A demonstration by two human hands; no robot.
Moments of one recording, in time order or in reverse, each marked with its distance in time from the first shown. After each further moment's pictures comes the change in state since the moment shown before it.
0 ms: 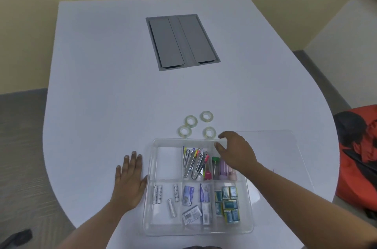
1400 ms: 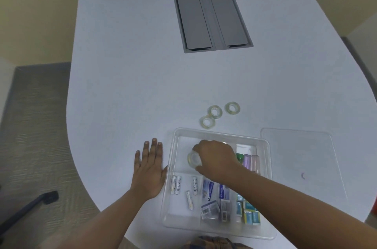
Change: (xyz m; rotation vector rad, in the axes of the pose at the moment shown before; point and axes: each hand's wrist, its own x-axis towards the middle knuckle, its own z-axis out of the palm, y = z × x) left_hand -0.005 0.009 -0.006 0.083 0.003 -0.006; right_hand -0.012 -0.107 0.049 -0.445 -0.413 -0.440
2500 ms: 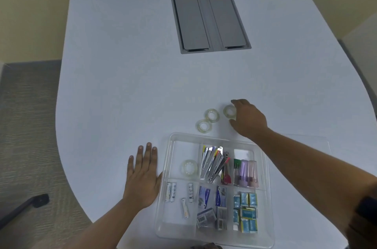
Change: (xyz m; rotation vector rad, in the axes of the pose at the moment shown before) left_hand -0.002 0.003 -0.003 -0.033 0.014 0.004; right_hand 0.064 0.139 -0.032 0.116 0.263 0.391
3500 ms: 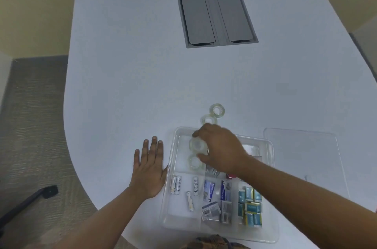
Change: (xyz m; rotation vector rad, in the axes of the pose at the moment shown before) left_hand 0.004 -0.002 0.000 0.055 -0.082 0.002; right_hand -0.092 -0.082 0.019 0.122 -0.033 -0.564
